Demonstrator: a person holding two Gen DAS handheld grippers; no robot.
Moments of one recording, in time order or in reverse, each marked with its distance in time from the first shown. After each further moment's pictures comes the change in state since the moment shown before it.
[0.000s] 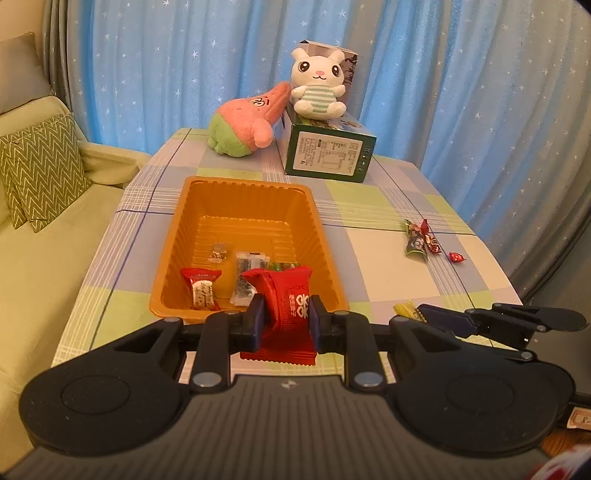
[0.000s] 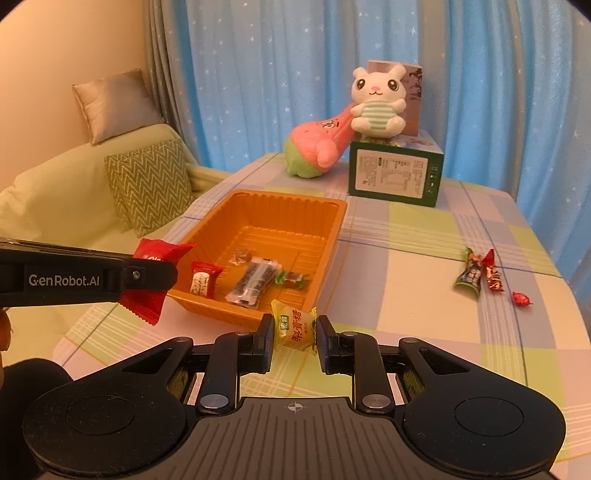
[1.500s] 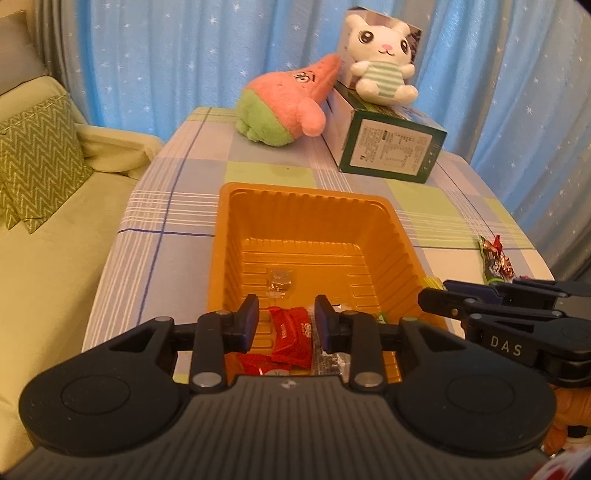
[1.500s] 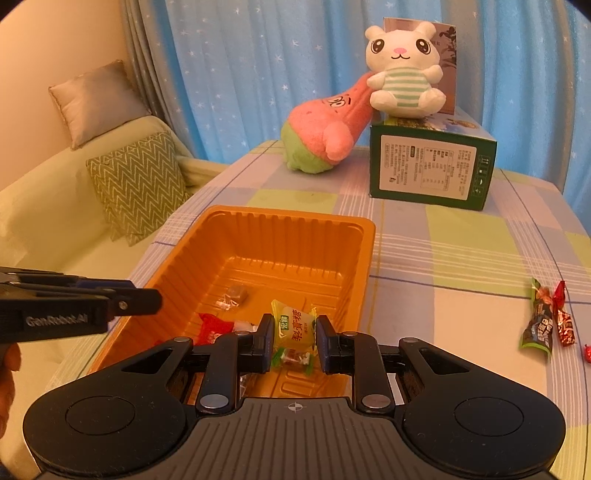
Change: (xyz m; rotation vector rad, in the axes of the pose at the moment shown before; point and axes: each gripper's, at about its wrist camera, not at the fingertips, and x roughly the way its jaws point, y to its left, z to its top) left arm 0.124 0.086 0.064 -0.016 0.086 0.027; right arm 0.148 -0.026 0.078 0.056 0.076 0.046
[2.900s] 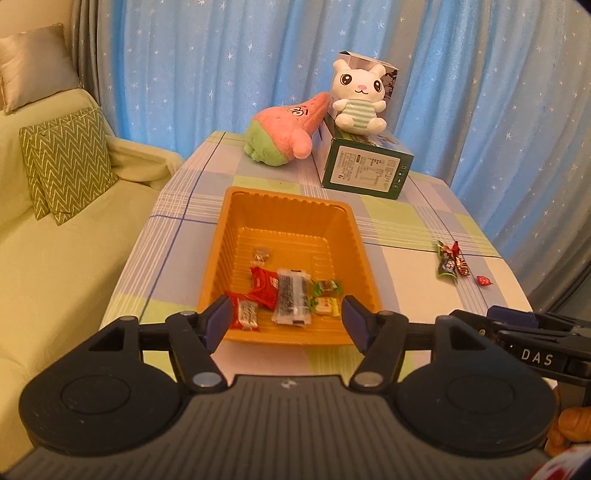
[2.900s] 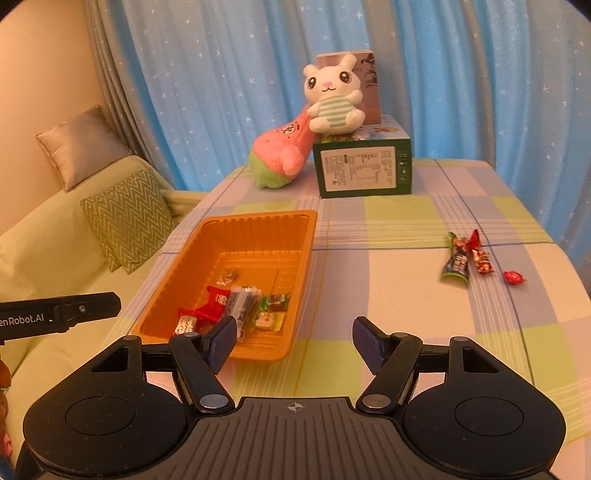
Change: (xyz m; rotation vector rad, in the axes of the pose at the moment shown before) left arm -0.129 -0.051 -0.060 -0.053 -0.092 0.034; right arm -0.146 -0.004 -0.056 0.144 -0.076 -0.064
